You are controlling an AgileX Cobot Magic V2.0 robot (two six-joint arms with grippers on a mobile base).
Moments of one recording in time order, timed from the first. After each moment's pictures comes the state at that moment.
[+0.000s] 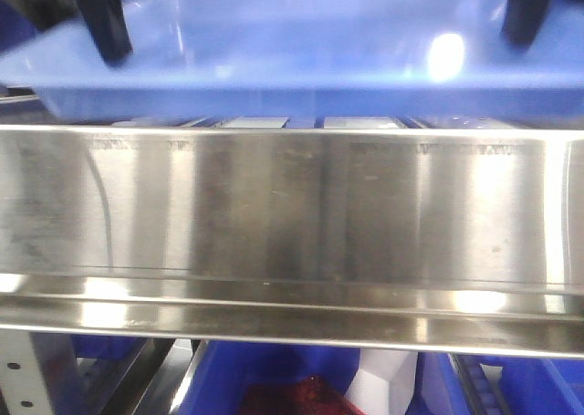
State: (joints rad) left arm -0.46 1.67 -1.57 -0.08 1.21 -0.24; right arm 0.45 1.51 -1.38 -0.18 1.12 0.47
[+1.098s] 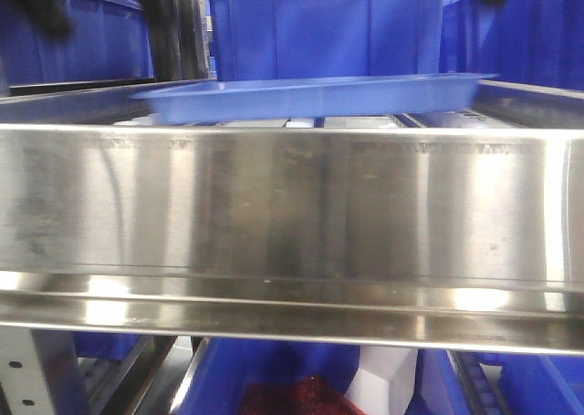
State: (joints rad) left arm -0.53 1.52 -1.55 -0.05 1.14 -0.16; right arm 0.47 1.34 -1.37 -0.22 1.12 0.44
